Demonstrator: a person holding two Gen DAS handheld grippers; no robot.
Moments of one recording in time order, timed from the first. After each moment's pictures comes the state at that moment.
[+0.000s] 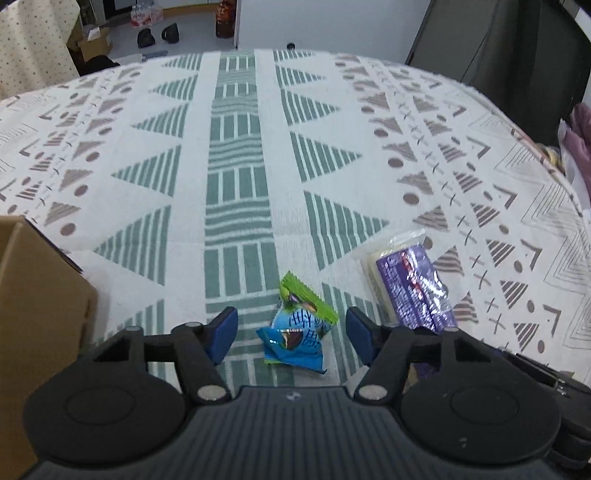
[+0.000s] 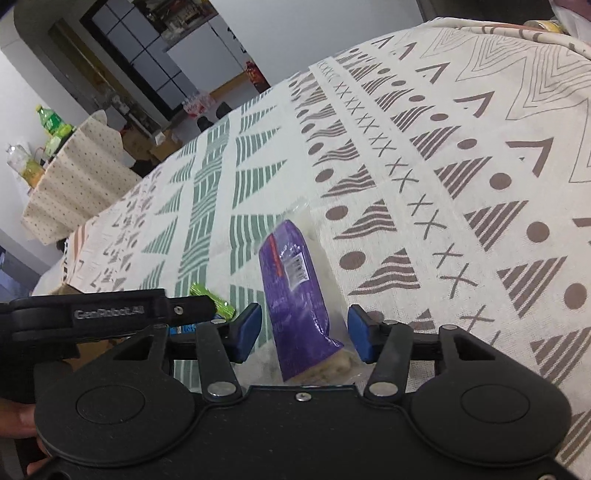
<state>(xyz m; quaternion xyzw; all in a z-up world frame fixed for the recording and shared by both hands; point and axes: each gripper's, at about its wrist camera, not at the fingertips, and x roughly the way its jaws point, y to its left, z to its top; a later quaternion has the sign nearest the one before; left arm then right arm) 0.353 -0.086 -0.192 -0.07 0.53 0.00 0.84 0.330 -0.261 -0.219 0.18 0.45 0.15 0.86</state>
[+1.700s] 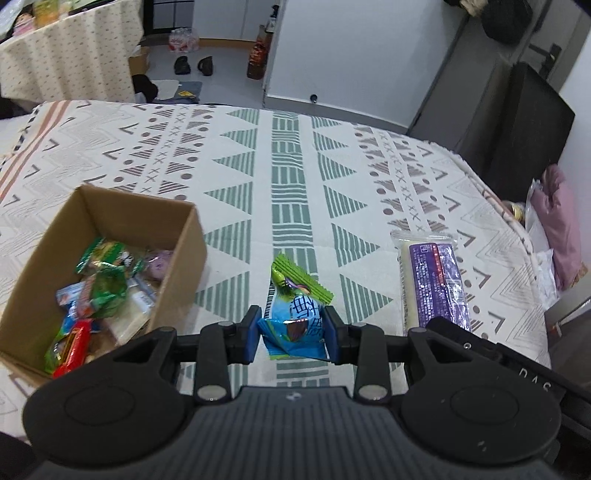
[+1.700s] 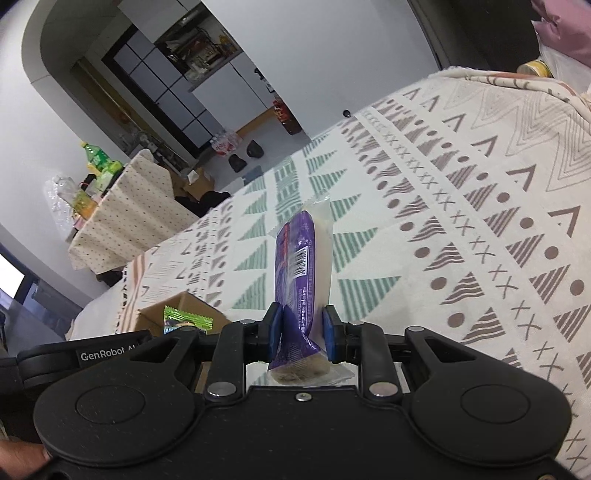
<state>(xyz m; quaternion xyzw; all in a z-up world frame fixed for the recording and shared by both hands) 0.238 -0.029 -0.081 -0.13 0.46 0.02 0.88 0.247 -0.232 -0.121 0.24 0.40 0.16 0.87</state>
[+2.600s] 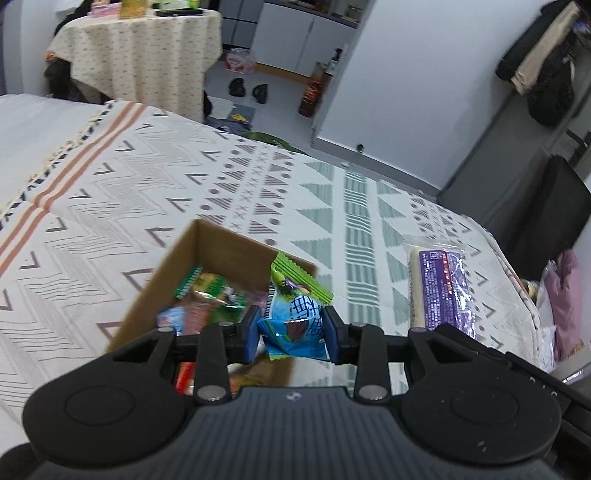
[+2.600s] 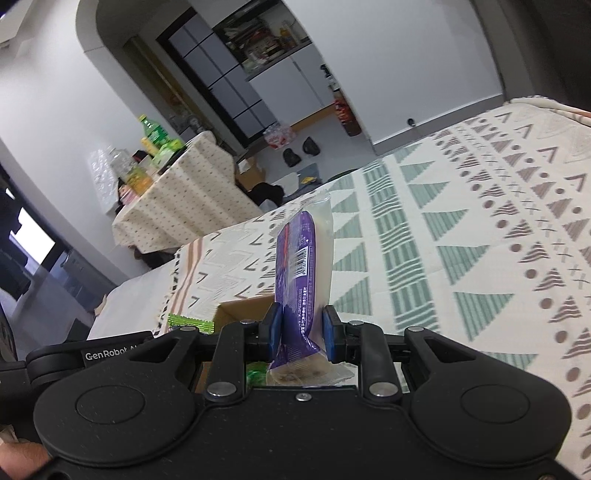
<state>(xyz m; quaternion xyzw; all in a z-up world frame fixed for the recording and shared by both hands) 0.201 0.090 -0.040 -0.20 0.41 0.09 0.89 0.243 -0.127 -0.074 0.20 0.37 0.23 0.87</state>
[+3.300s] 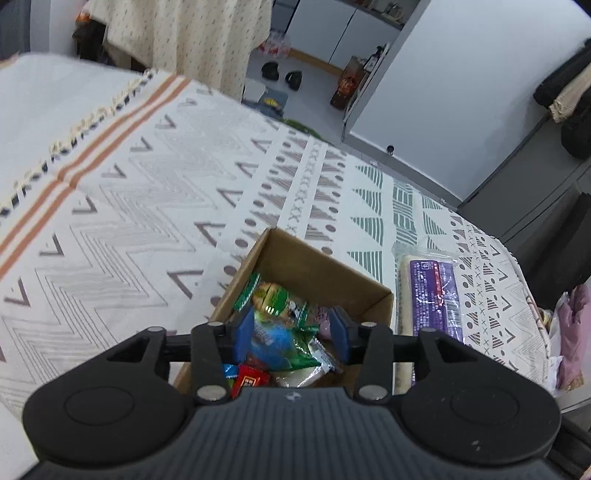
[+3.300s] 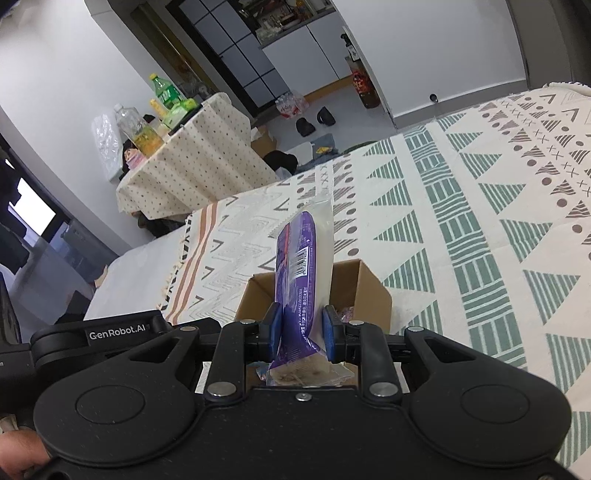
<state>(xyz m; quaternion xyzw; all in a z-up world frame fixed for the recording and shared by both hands) 0.212 0.175 -0.063 -0.25 0.43 0.11 0.86 0.250 -0.043 -0.085 0.17 0.41 0.25 0.86</state>
